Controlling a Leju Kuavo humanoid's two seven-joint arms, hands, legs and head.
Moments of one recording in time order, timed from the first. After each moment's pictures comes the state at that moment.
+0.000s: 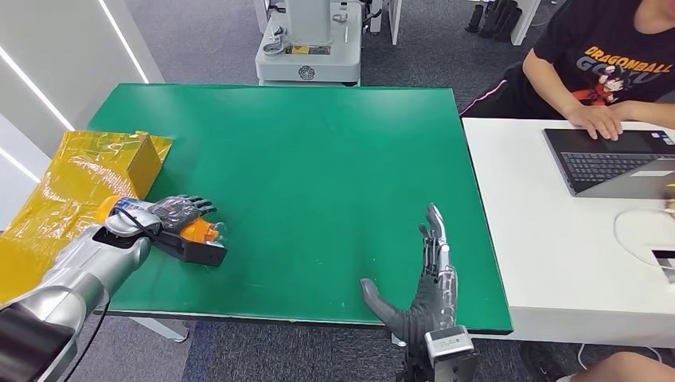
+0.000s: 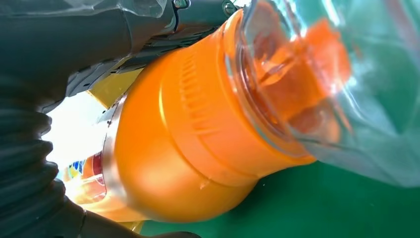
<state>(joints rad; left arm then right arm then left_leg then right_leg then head) -0.88 0.30 -0.74 -0.33 -1.21 -0.06 -0.30 0.07 0.13 0.45 -1.58 0.27 -0.44 -0.63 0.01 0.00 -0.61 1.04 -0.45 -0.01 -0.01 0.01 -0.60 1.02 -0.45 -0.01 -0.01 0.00</state>
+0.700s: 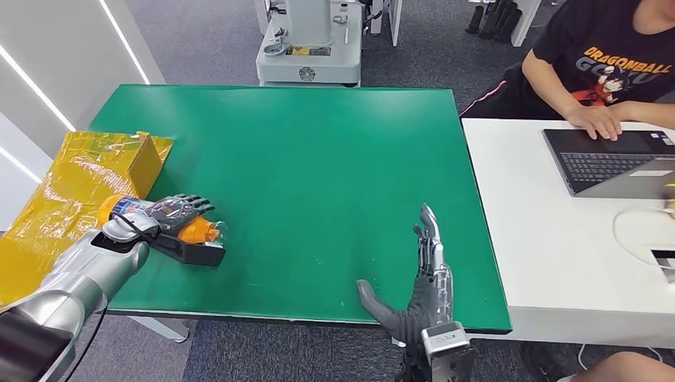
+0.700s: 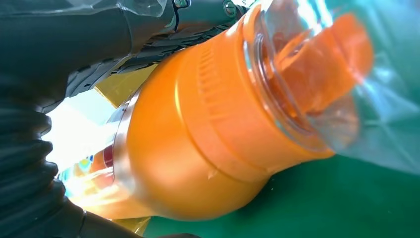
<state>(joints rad) -0.86 0.32 -0.74 -0.33 -1.21 0.00 -0.27 0.07 0.13 0.45 -1.58 0.27 -0.41 -0.61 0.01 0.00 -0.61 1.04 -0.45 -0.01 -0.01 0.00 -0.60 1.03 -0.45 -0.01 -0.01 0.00</state>
